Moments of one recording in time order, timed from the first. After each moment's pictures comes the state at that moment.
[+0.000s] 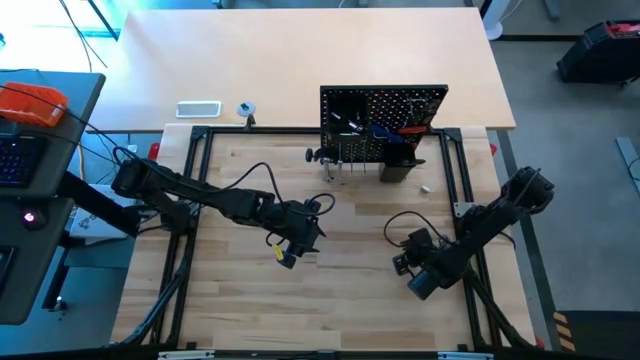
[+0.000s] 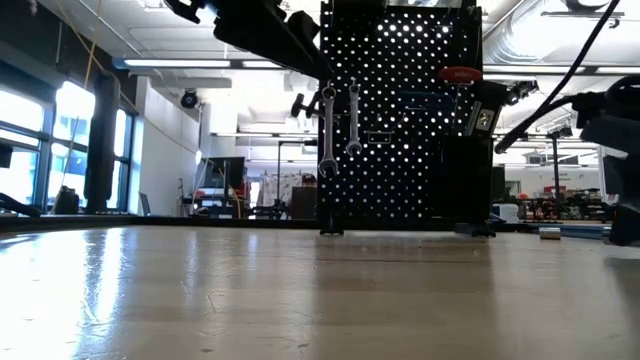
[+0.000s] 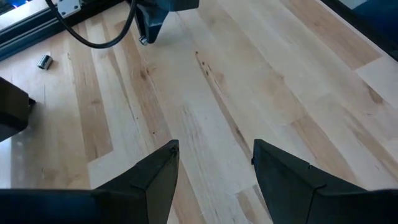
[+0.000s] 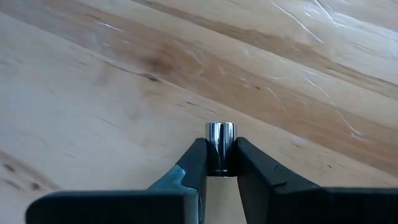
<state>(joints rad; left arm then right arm) -0.18 1.59 1.14 -0.29 0.02 0.32 0.75 1.57 0.71 -0.84 0.47 1.95</state>
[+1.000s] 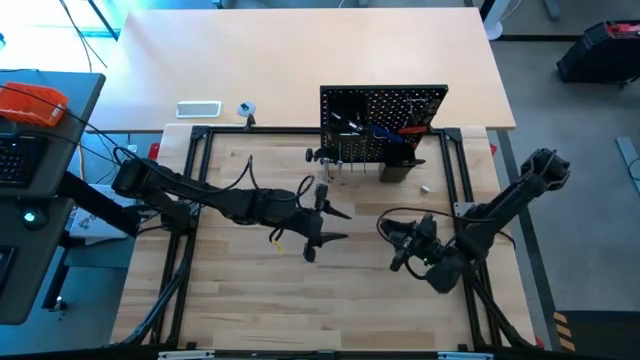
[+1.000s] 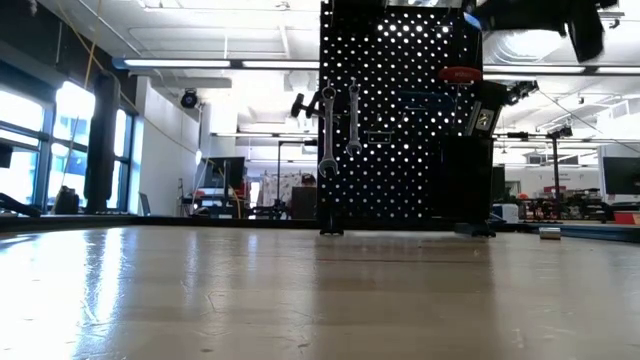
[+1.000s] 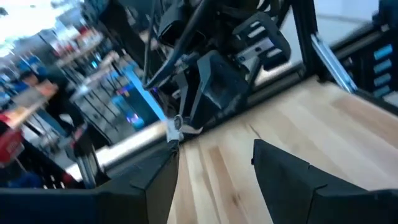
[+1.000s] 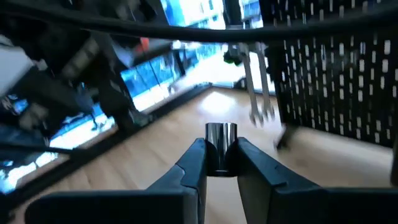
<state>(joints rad) -0.18 1.59 1.14 0.24 -0.12 0.46 0.75 1.26 0.71 -0.09 1.32 0.94</state>
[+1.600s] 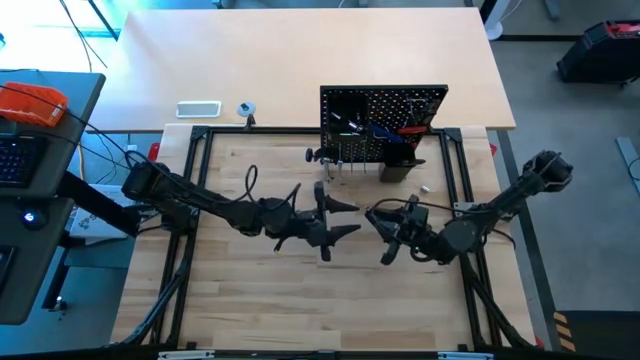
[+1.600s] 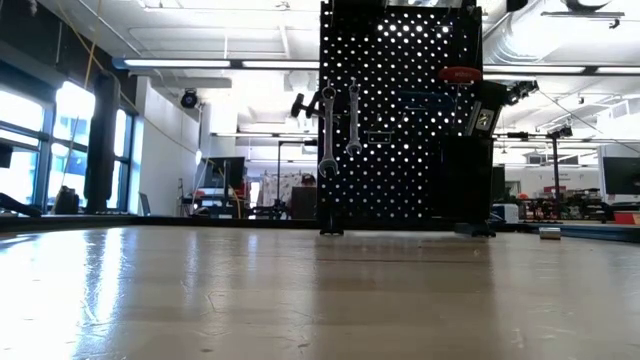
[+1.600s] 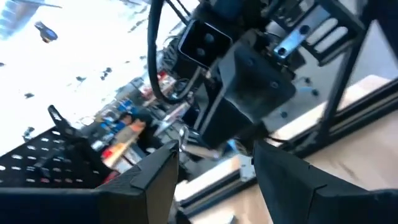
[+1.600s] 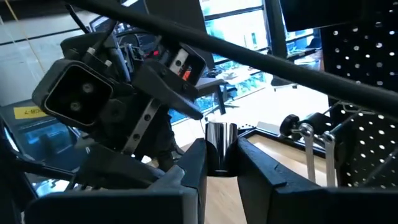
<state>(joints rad) -0.24 1.68 1.14 0.62 -0.36 0.72 0.59 1.25 0.71 0.68 1.06 0.16</state>
